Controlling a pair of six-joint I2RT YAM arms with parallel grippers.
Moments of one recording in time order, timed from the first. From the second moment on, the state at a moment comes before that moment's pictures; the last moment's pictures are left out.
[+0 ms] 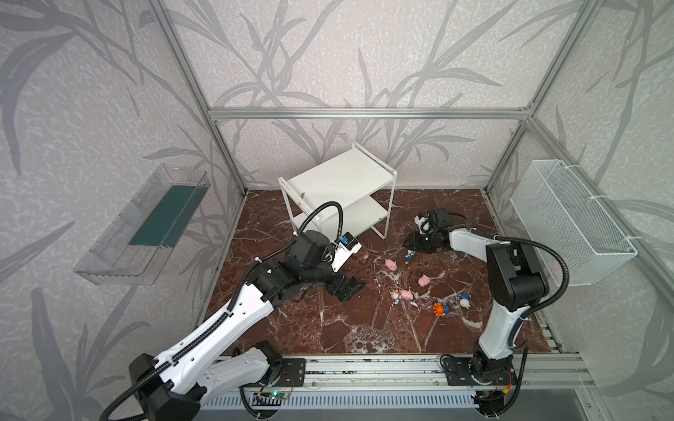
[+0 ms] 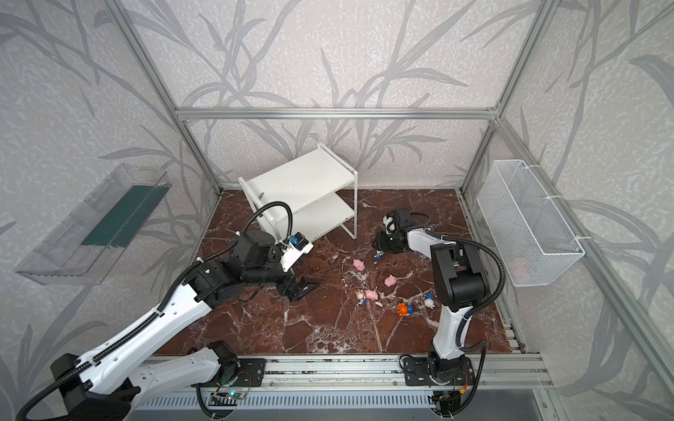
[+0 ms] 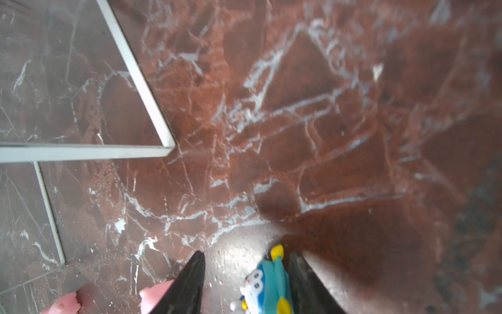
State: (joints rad) left arm -0.69 1.04 1.03 -0.71 0.32 0.03; right arm 0.20 1.89 1.16 -0.29 -0.37 0.34
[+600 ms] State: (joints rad) left arm -0.69 1.06 1.03 -0.71 0.33 0.03; right arm 0.21 1.87 1.16 -0.31 -0.39 0.26
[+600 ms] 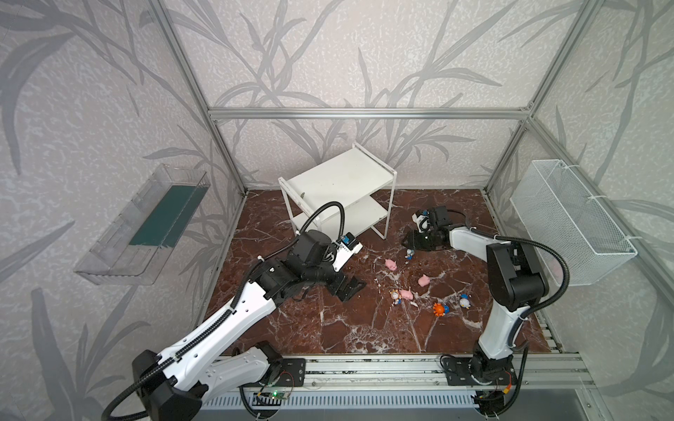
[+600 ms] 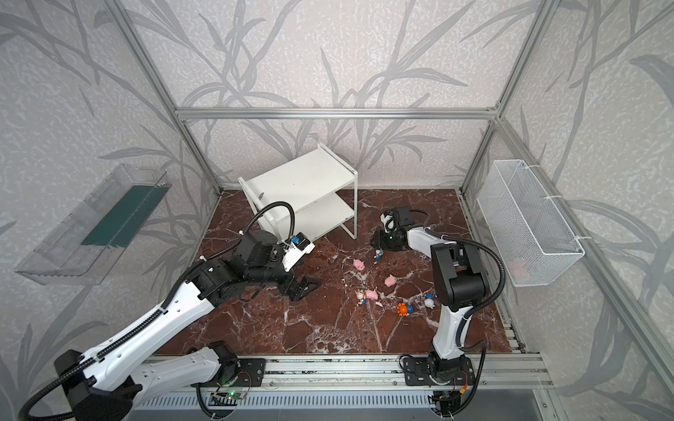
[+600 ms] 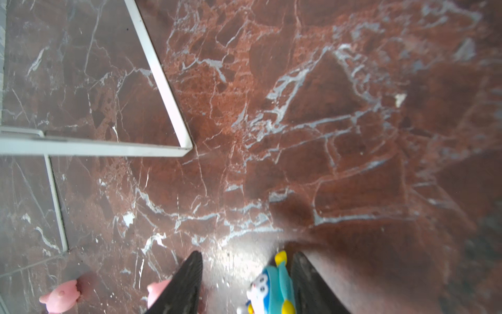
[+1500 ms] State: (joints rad) left arm -0.69 1.06 1.03 -0.71 0.33 0.03; right arm 0.27 1.82 1.05 -0.31 -0.28 0.25
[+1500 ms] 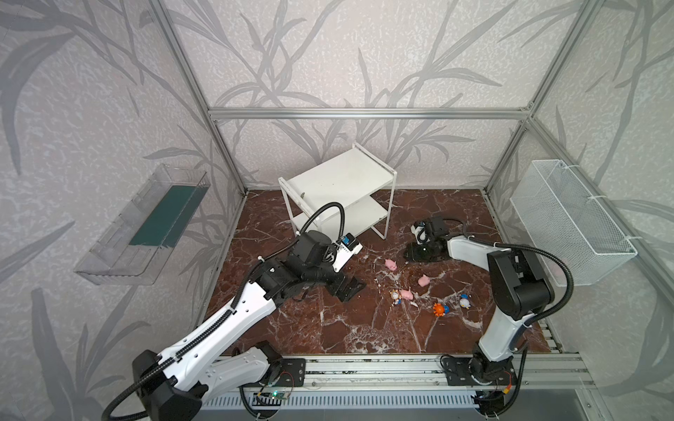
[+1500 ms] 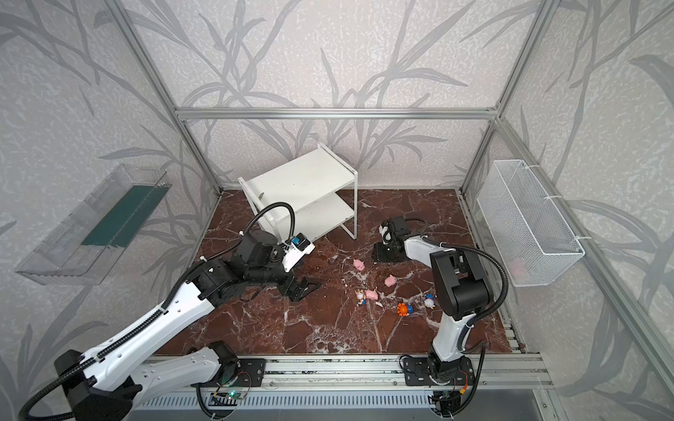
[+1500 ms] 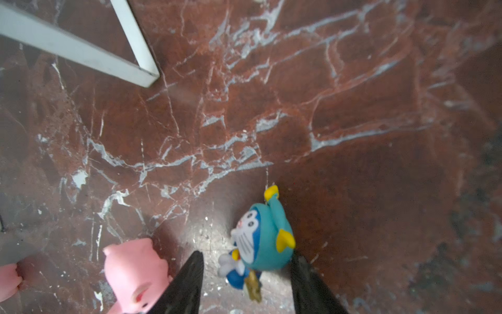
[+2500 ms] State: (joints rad) left arm -0.69 1.05 1.02 -0.71 0.32 0.04; right arm 0.32 1.88 1.11 -0.32 -0.19 0.20
